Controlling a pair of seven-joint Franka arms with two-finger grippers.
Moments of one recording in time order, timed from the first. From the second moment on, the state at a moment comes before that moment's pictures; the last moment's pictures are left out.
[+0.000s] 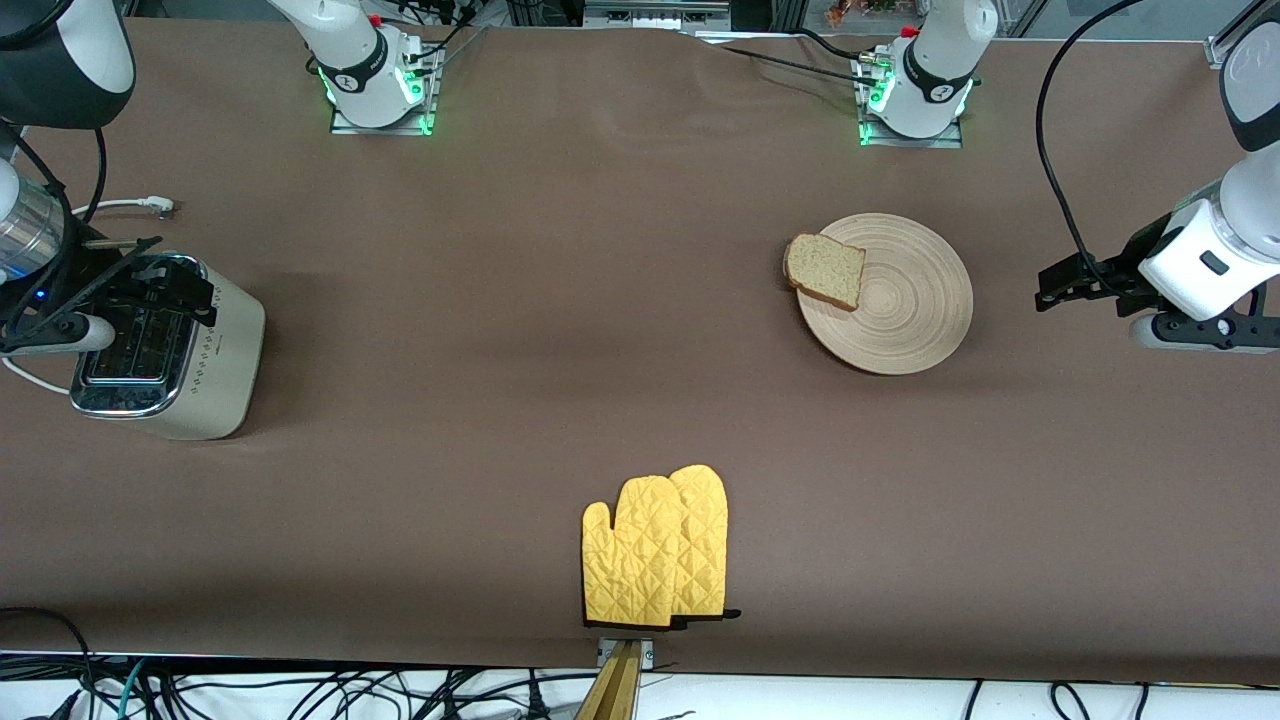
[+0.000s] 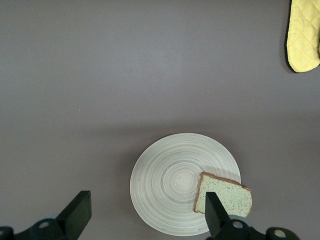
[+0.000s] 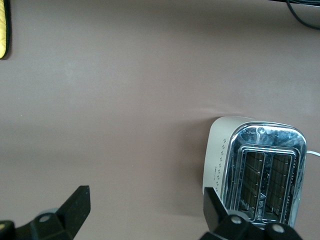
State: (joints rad) left arm 0.05 0.13 -0.09 -1.59 -0.03 1.65 -0.01; right arm 0.00 0.17 0.05 -1.52 -0.03 1.73 -0.03
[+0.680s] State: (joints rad) left arm 0.14 0.16 -0.08 -1.60 -0.24 1.51 0.00; right arm 0.00 0.17 0.05 -1.52 -0.03 1.73 -0.03
